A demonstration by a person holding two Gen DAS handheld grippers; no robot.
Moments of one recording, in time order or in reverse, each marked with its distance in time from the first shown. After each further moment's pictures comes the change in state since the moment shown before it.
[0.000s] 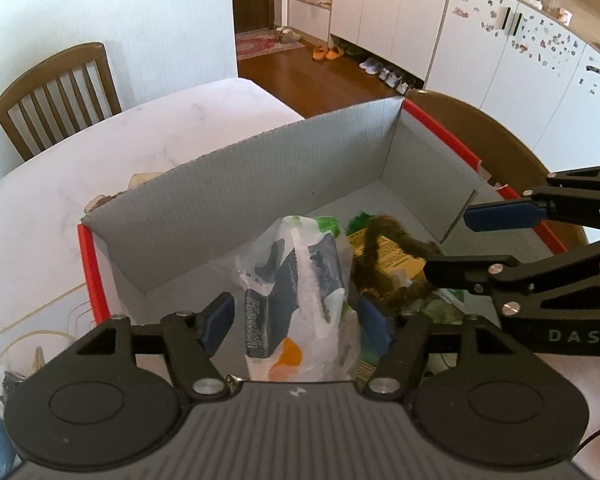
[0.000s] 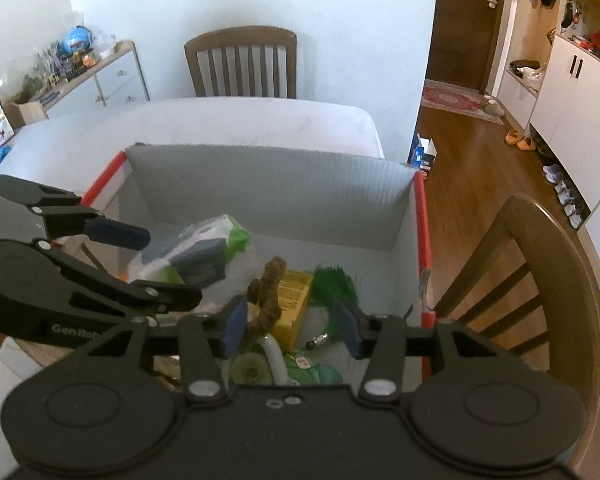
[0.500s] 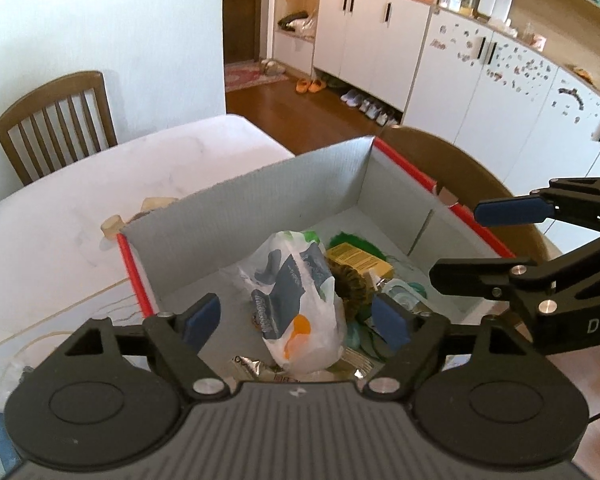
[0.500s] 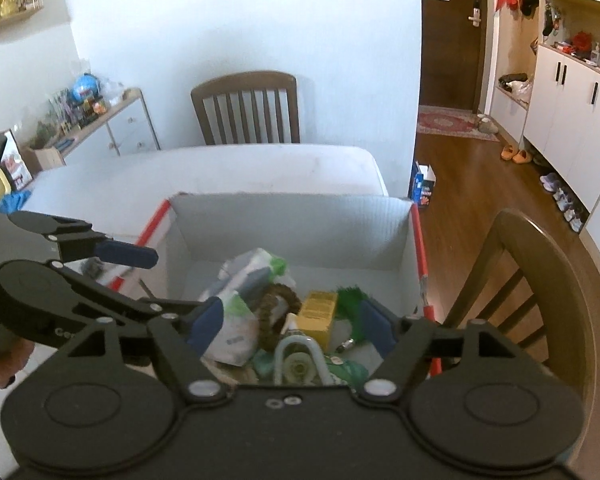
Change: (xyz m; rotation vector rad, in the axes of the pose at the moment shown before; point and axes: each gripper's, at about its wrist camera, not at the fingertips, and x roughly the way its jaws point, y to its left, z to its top) left arm -0.059 0.012 -0.015 0.012 -0.108 -0.063; right arm -0.060 0.018 -0.008 0.066 -0.127 0.026
